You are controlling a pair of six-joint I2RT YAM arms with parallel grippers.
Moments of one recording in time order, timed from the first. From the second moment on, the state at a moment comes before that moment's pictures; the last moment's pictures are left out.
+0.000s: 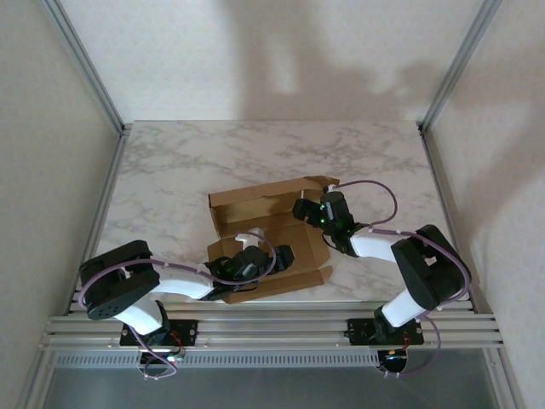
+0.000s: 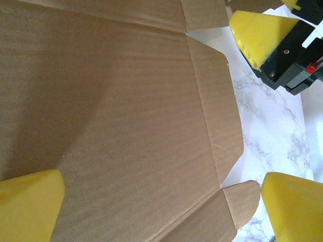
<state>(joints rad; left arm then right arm) -1.07 1.54 0.47 0.48 -0.27 -1.15 0.55 1.56 0.60 0.34 0.03 0.73</state>
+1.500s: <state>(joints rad) -1.07 1.58 0.48 0.55 -0.22 -1.14 0.56 1.71 0.63 0.57 -0.16 0.70</state>
